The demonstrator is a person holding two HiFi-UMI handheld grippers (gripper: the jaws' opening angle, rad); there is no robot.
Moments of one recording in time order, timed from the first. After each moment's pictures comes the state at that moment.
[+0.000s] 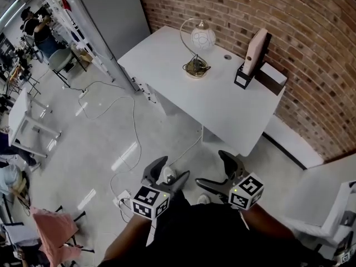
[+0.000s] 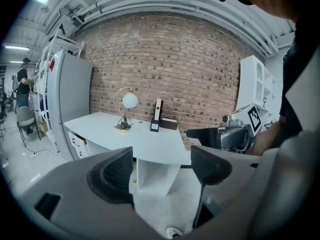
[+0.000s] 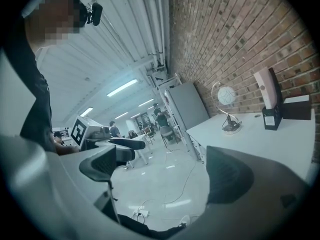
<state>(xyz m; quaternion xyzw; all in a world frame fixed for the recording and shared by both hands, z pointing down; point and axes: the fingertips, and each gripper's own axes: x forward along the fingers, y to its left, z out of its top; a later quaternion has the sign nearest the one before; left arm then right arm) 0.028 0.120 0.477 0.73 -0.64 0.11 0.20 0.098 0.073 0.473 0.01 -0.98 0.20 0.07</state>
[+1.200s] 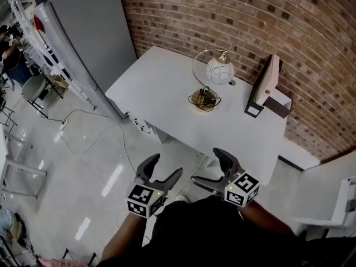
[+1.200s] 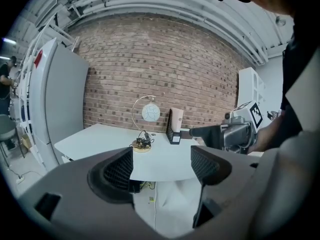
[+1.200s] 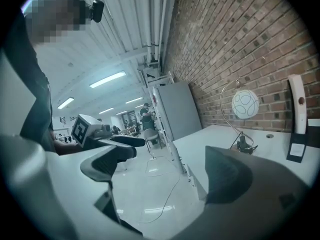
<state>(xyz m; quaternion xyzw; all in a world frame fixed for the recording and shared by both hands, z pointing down) -0.245 -0.011 0.467 0.78 -0.59 0.09 0.16 -0.159 -0.044 0.460 0.10 -0.98 0.16 0.09</state>
